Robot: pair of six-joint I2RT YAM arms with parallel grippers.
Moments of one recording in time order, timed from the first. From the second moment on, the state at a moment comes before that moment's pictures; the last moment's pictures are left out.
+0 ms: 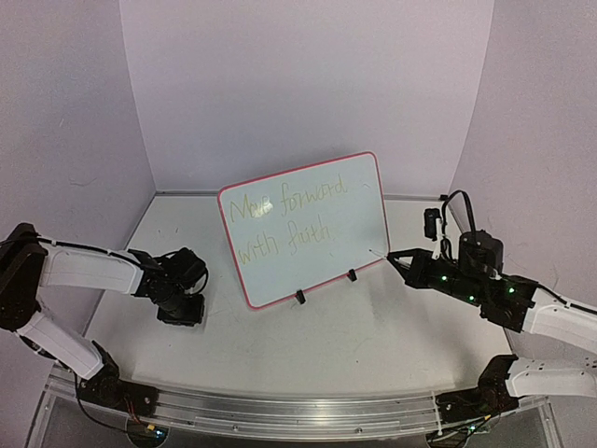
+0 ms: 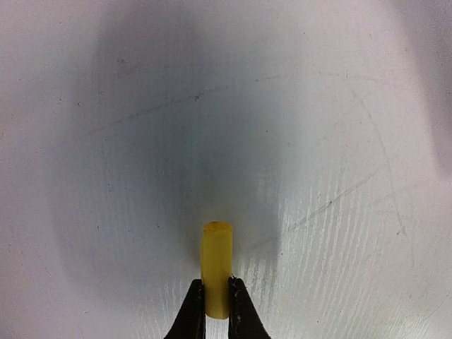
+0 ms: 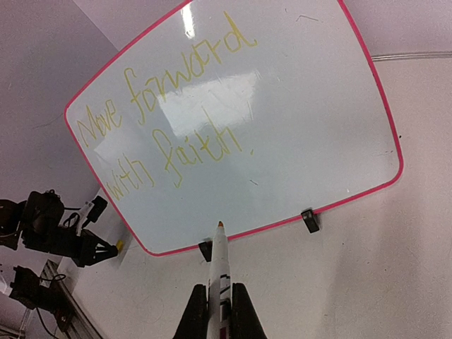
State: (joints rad) left arm -0.71 1.44 0.67 -0.52 -0.13 -0.68; right arm 0.72 0.87 0.54 0.02 0.02 0.58
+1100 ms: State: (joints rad) left arm -0.80 1.25 1.20 -0.71 0.36 0.01; right arm 0.64 1.15 1.02 -0.31 -0.68 0.45
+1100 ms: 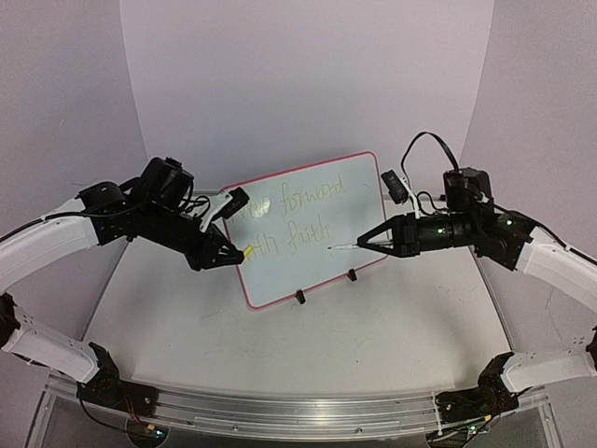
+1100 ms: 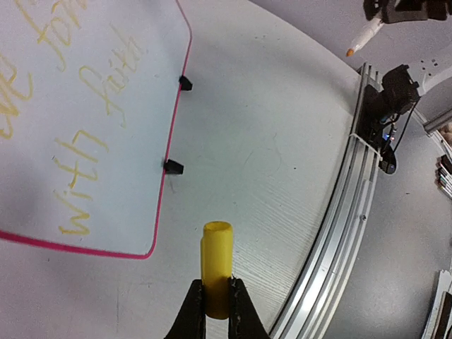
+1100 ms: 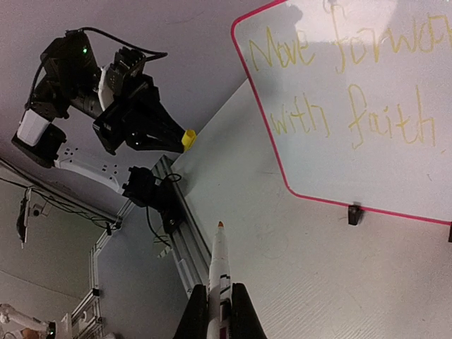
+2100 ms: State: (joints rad) left arm -0.98 1.38 1.12 -0.47 0.51 0.12; right arm 0.70 1.41 1.10 -0.30 -0.97 0.50
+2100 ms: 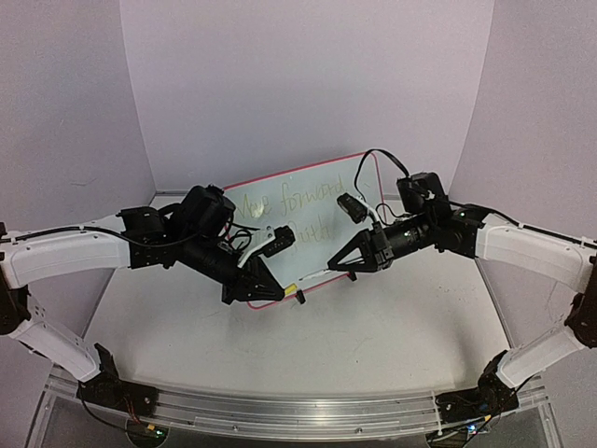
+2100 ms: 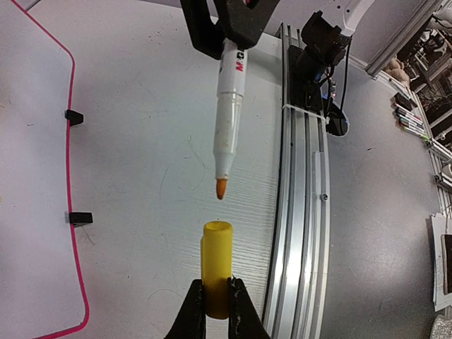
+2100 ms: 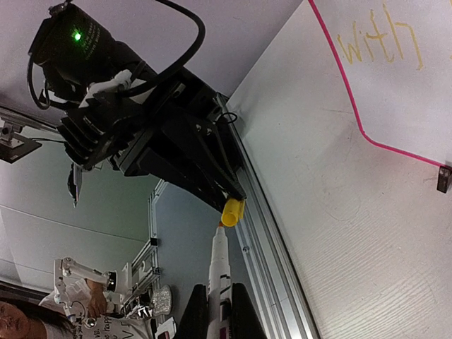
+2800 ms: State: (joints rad) left arm -1.00 1.38 1.12 -0.47 0.51 0.13; right arm 0.71 1.43 1.10 -0.30 -0.98 0.50
